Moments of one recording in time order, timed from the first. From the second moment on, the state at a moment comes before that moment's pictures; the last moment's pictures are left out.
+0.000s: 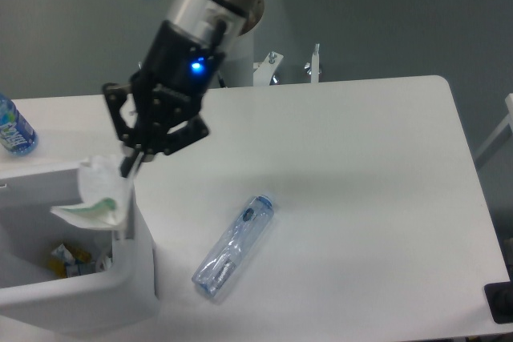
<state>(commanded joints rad) 2.26 -1.73 -1.46 -1.01 0.83 -0.04</state>
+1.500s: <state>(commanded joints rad) 2.50 -1.86 -1.44 -0.95 1.11 0.39</state>
